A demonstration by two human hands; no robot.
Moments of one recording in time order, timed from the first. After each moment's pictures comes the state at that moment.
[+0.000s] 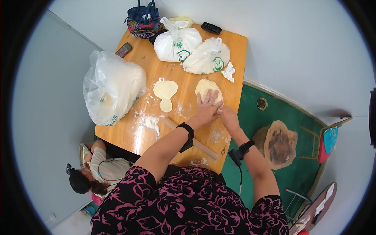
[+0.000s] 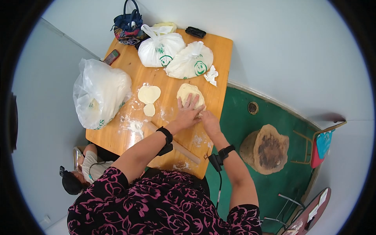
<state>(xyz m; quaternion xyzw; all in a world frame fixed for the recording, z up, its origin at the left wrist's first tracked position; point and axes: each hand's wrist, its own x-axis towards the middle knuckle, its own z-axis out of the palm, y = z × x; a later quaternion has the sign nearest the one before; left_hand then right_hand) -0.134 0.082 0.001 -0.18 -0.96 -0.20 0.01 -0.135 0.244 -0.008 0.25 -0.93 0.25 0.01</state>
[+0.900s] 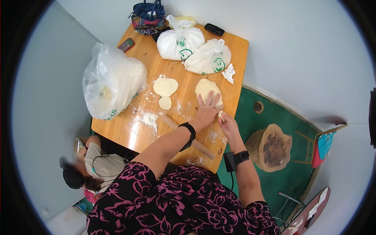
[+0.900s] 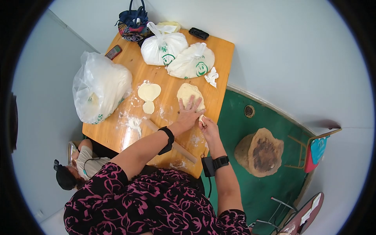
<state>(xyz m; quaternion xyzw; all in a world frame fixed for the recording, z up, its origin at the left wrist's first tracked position) -0.125 0.093 -0.003 -0.18 -0.97 -0.16 0.01 -0.116 0.244 -0.005 -0.31 -0.40 0.82 -0.26</state>
